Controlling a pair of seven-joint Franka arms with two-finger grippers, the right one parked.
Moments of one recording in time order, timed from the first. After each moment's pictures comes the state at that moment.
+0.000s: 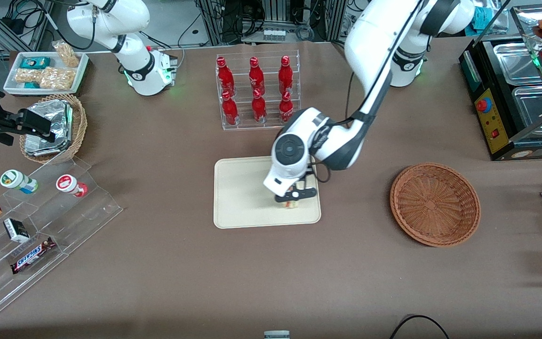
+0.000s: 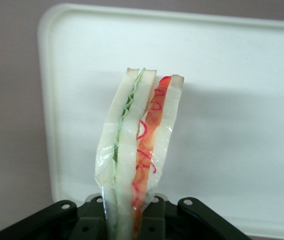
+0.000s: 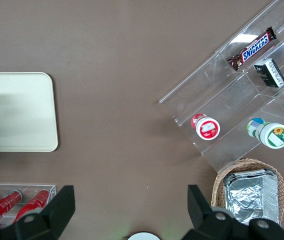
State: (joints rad) arm -0.71 0.74 -0.05 -1.39 -0.08 1.98 -0.84
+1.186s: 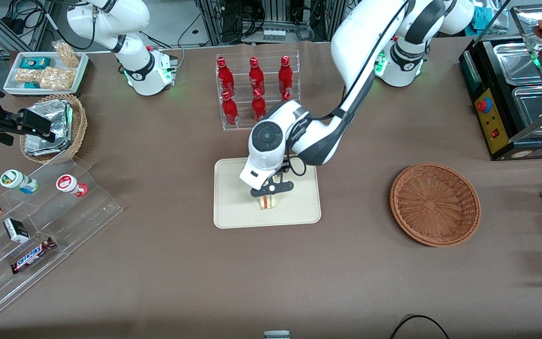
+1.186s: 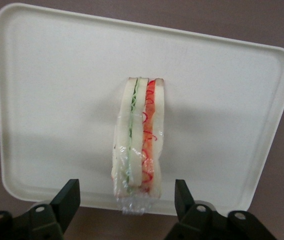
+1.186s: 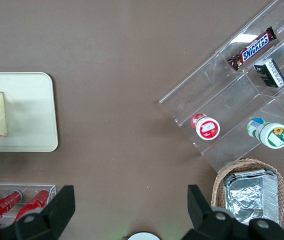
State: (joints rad) arm -0.74 0.73 -0.07 -1.28 -0.08 1.97 -0.95
